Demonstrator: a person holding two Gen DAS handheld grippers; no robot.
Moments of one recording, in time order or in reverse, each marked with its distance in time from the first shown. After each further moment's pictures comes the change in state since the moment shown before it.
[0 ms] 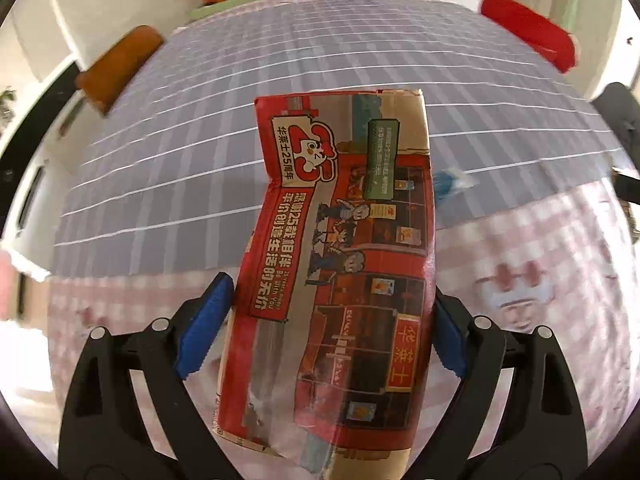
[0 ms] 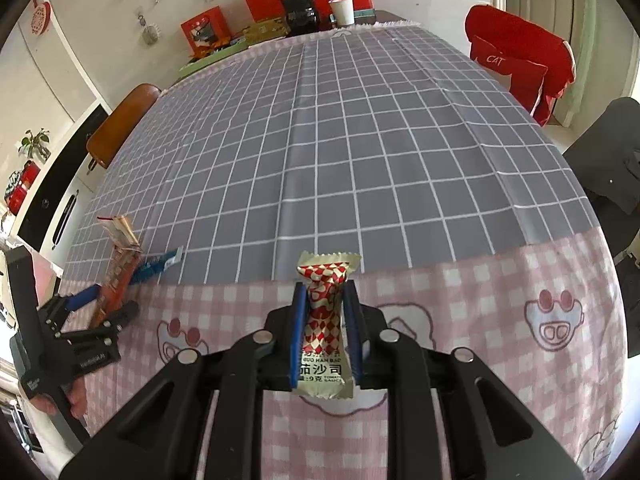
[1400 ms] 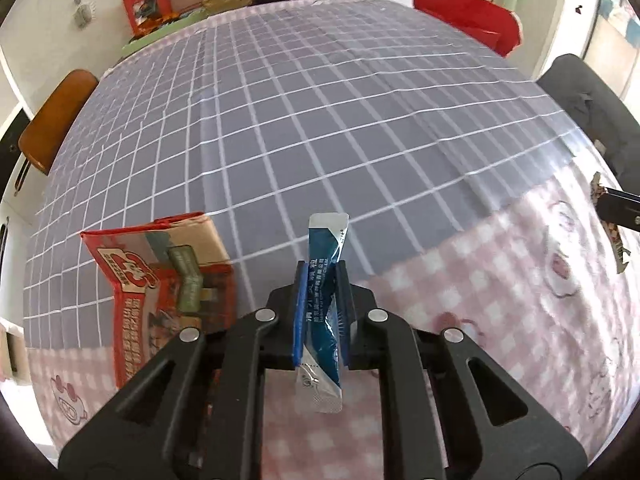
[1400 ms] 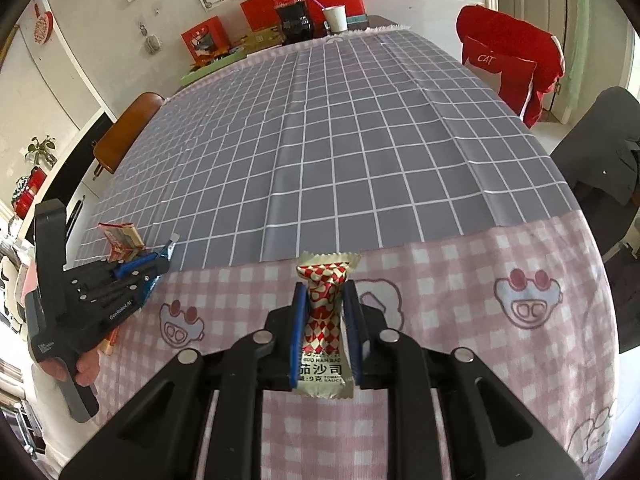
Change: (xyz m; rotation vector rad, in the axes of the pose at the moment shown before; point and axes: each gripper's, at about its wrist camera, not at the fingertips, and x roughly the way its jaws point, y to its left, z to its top) left arm -0.001 -0.061 0.038 0.166 -0.042 -0.177; right arm -0.032 -0.022 -0.020 0.022 -0.027 0.023
